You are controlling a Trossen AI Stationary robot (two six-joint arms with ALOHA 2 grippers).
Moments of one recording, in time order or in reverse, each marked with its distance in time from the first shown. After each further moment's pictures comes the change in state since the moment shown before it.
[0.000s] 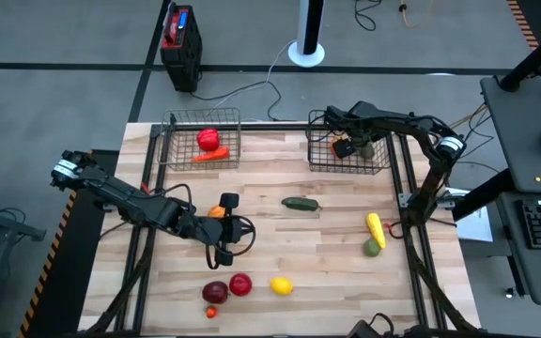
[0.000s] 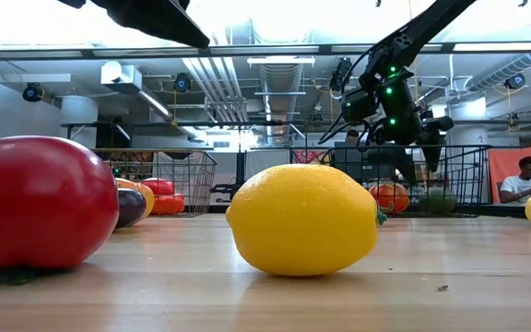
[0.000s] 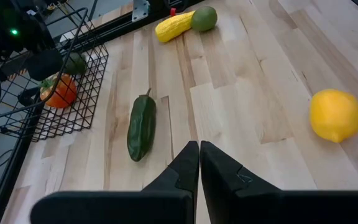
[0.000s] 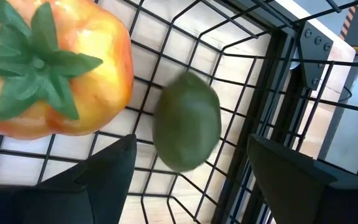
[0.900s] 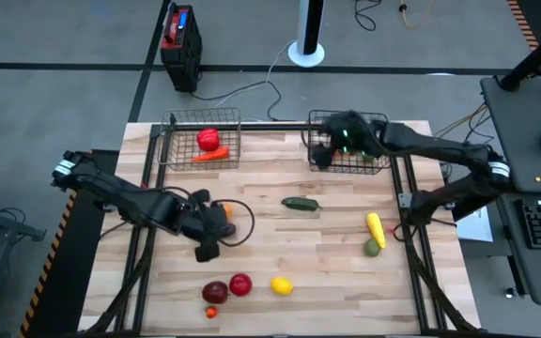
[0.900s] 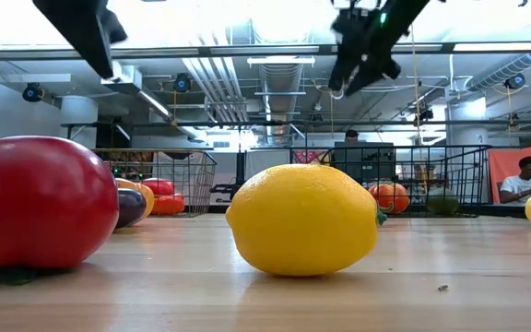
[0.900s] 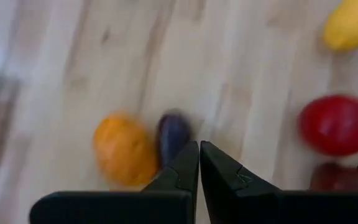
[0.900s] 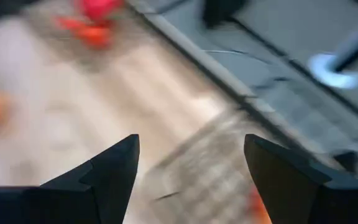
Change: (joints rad) left arm -0.002 0.019 0.248 -0.823 0.149 -0.678; right arm 0.390 -0.443 -0.051 0.542 -0.191 -0.280
